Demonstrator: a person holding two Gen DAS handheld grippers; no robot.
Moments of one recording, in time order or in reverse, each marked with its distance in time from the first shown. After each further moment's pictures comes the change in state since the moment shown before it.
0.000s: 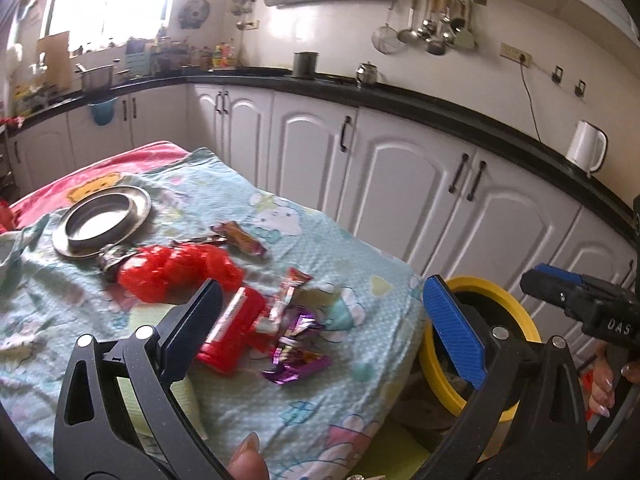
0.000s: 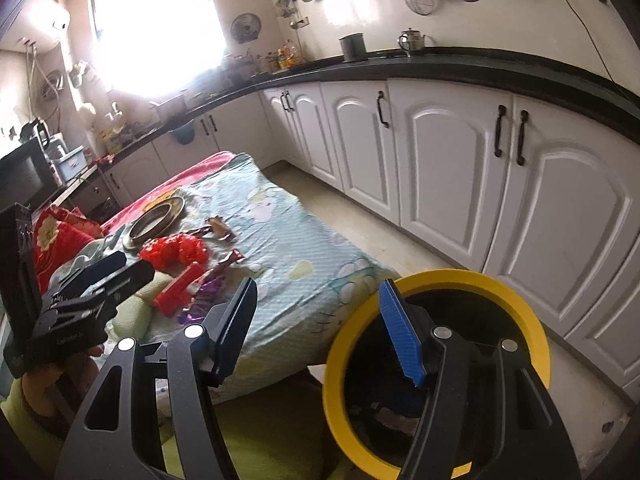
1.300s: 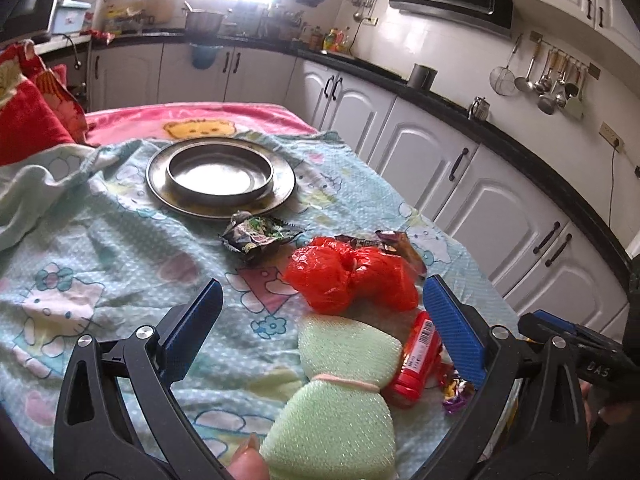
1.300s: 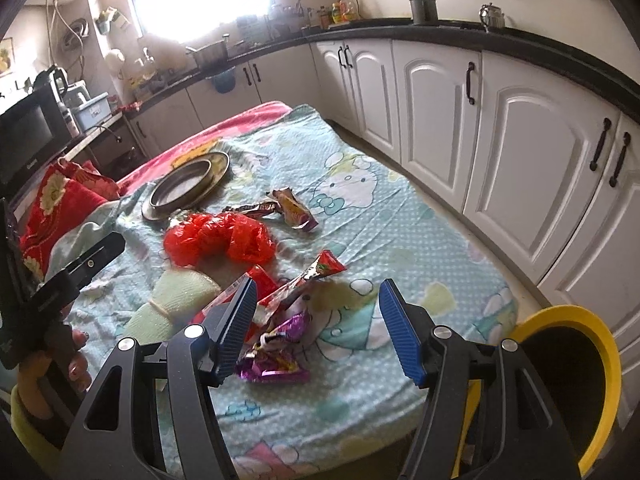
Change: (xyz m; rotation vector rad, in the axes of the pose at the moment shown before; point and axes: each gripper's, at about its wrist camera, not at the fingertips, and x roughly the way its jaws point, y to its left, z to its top) left arm 0.014 0.161 -0.007 -0.319 0.020 0.169; right arm 0.128 0.103 0.027 -0.115 0.164 0.092
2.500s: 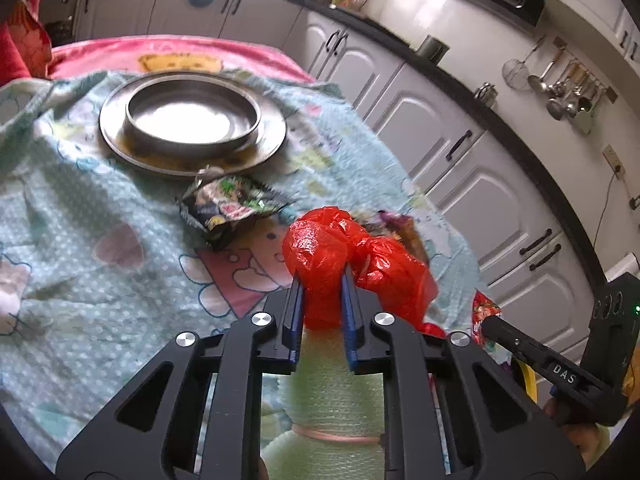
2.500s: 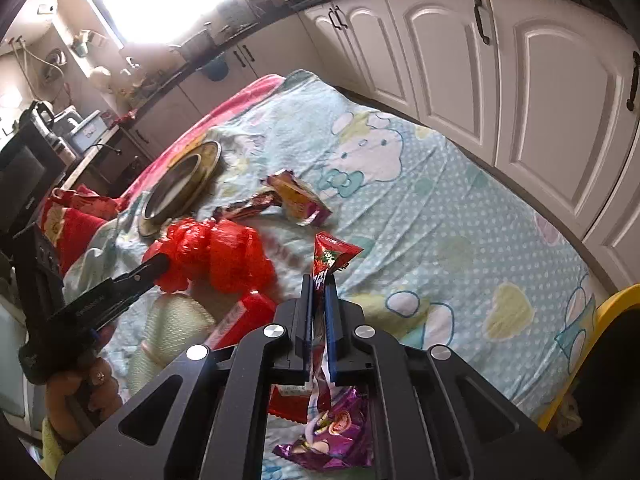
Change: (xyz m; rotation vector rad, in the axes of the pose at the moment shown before) left arm 0.051 0.010 0.006 -0.119 0.150 -0.096; right arm 0.060 -0.013 0.015 0.154 0.093 0.126
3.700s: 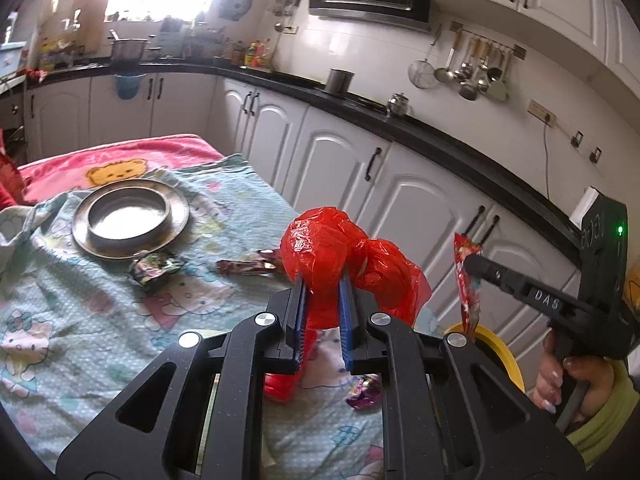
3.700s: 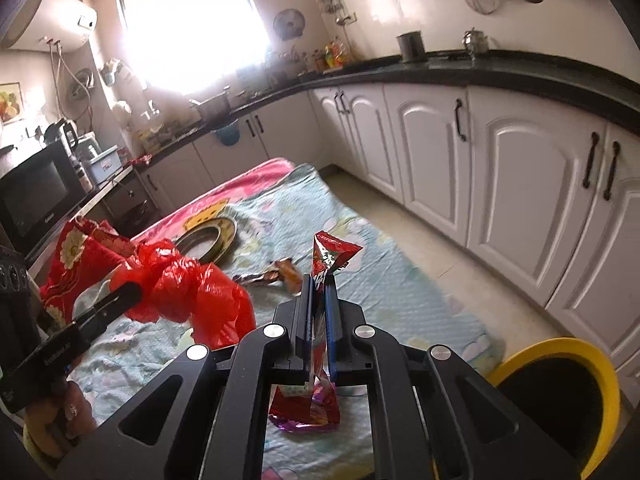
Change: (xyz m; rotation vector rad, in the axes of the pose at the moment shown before) left arm -0.084 -0.109 -0.023 0.285 -0.160 -0.111; right arm -0.124 -0.006 0.004 -0.084 -0.284 -0.058
